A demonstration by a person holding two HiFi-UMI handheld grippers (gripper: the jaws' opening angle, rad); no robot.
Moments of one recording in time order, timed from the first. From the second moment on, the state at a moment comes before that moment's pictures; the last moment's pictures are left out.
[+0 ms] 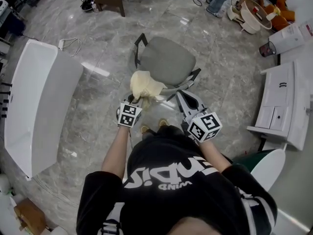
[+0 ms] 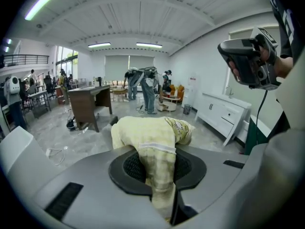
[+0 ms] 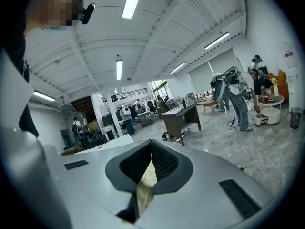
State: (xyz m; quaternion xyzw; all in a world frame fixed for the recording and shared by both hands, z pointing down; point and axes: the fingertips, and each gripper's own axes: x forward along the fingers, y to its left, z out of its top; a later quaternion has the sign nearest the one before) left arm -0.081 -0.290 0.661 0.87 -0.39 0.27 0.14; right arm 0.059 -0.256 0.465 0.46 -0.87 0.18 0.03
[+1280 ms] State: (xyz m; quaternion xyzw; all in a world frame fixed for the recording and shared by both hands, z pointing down) left arm -0.097 -0.296 0.299 0.88 -0.47 0.01 -0.04; right arm 0.065 -0.244 0.450 0.45 -0.88 0.17 -0.01
